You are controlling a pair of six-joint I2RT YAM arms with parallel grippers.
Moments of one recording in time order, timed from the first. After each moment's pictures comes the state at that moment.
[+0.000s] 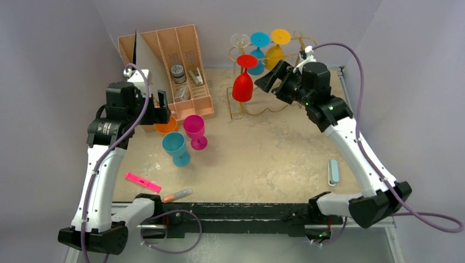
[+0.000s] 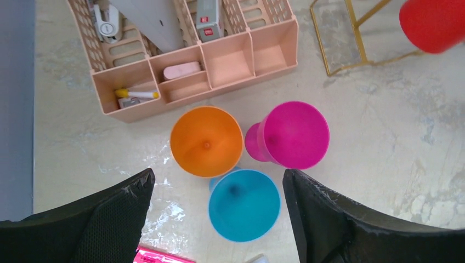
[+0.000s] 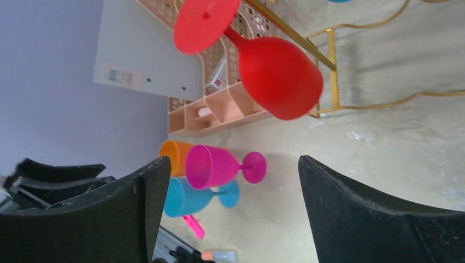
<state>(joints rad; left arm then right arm) -0.13 1.03 1.34 -0.93 0.03 -0.12 0.41 1.25 1.41 -0.51 -0.13 0.75</state>
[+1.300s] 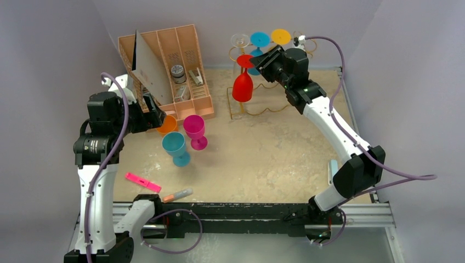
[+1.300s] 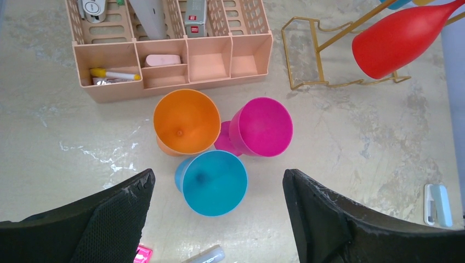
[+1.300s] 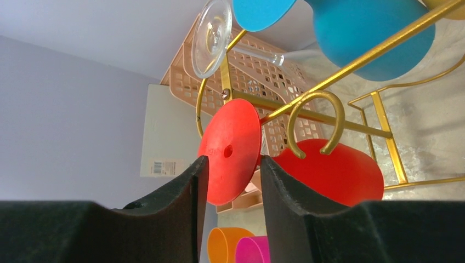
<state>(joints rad) 0.02 0.91 1.36 -0.98 0.17 -0.29 0.43 1.56 1.54 -0.19 0.02 1.03</state>
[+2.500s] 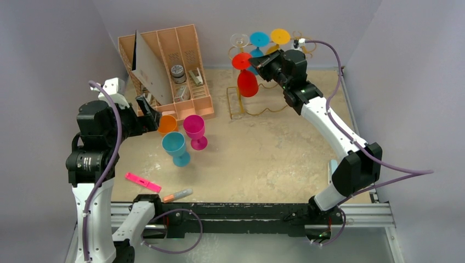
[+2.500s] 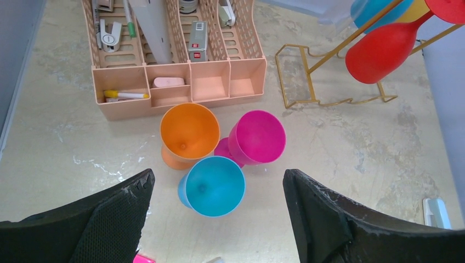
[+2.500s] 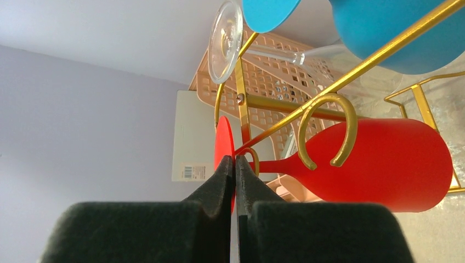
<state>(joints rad) 0.02 0.83 1.39 -0.98 0.14 -0.29 0.43 1.58 1.50 -0.07 -0.01 1.16</state>
